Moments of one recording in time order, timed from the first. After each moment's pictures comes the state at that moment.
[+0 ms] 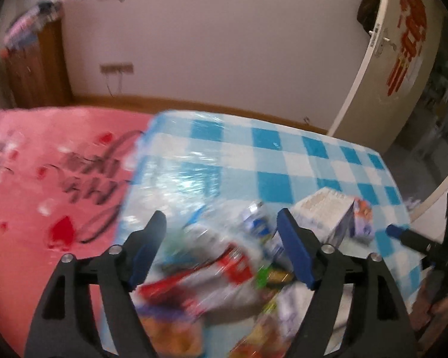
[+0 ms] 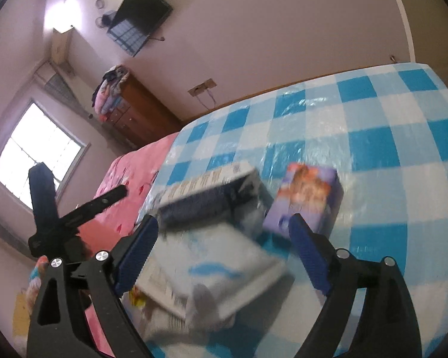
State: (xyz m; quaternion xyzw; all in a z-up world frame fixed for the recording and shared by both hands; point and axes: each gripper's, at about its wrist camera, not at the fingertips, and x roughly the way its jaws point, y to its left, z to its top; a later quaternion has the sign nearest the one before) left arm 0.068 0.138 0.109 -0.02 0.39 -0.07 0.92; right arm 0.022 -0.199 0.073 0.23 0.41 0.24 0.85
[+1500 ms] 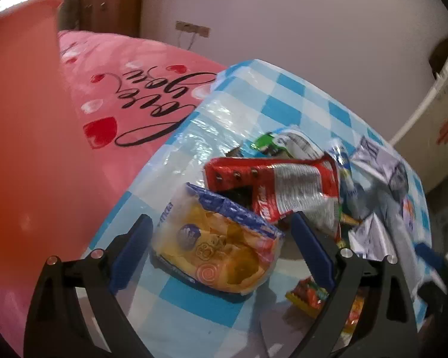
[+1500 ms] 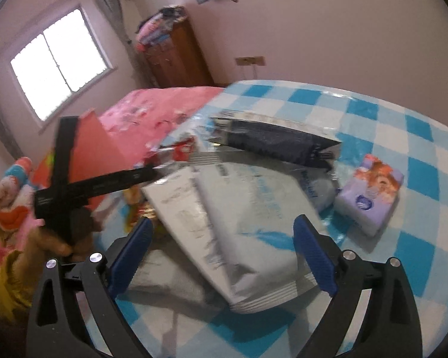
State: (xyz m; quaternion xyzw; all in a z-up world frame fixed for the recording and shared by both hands) left arm 0.014 0.173 0.028 -0.14 0.44 0.06 0.88; right arm 0.008 -0.116 0.058 0.03 0.42 0.31 0.86
